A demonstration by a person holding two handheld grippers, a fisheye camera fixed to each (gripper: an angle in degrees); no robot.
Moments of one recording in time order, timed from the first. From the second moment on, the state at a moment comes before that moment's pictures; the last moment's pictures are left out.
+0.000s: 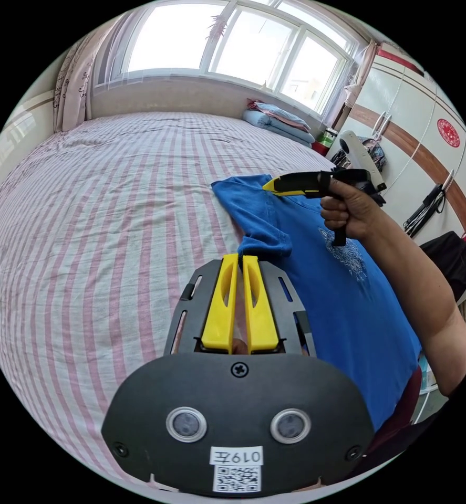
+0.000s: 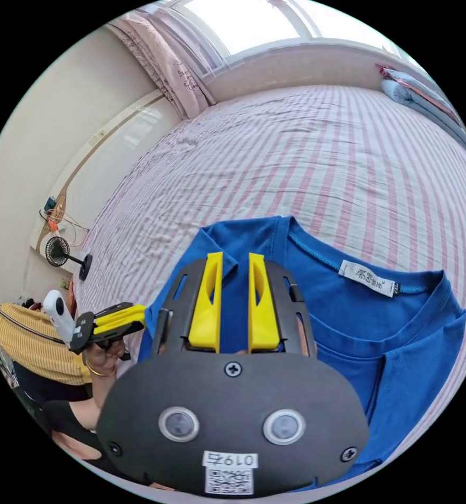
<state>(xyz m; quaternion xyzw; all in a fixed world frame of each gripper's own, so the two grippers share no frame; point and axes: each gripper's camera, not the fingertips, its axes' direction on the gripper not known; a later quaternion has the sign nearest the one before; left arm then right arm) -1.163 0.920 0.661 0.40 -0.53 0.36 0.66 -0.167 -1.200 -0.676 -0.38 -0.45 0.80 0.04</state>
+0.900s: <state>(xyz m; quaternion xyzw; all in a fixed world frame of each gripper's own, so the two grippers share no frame) -0.996 1.021 0.611 0.43 -0.52 0.32 0.67 -0.033 -1.227 -0.715 -0.43 -0.46 0.74 0.24</state>
